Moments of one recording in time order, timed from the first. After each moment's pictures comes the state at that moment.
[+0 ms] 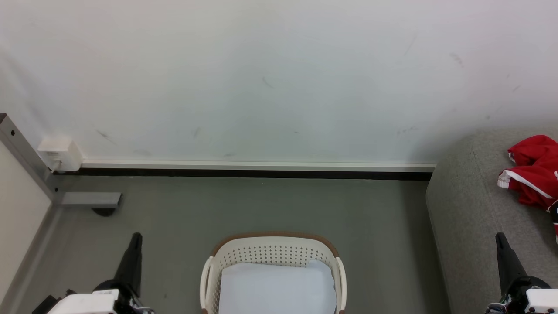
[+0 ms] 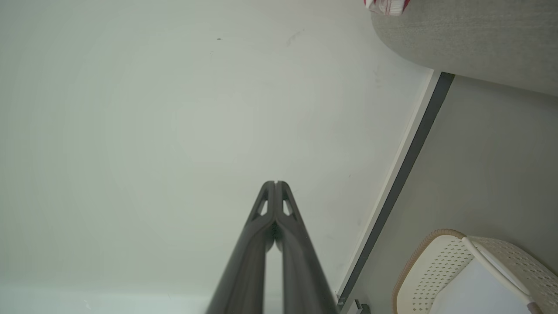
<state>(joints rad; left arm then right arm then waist) -0.10 0.05 0.11 0.25 -1.61 -0.13 0.11 -0.10 -0.05 -0.11 0.25 1.61 0.13 0.11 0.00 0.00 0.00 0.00</state>
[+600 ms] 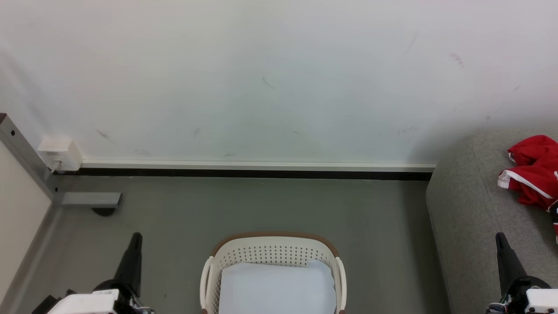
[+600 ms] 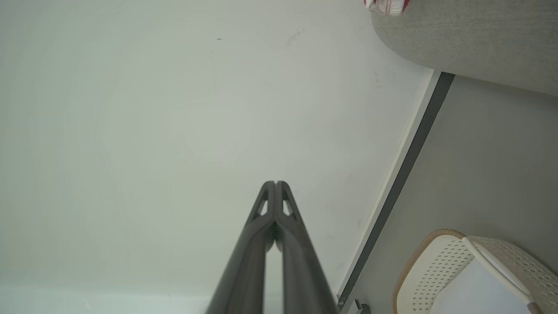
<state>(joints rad) -0.10 0.05 0.11 0.25 -1.61 -0.13 0.11 -0.10 -0.05 -0.11 0.25 1.61 0.13 0.11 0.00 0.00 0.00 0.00</state>
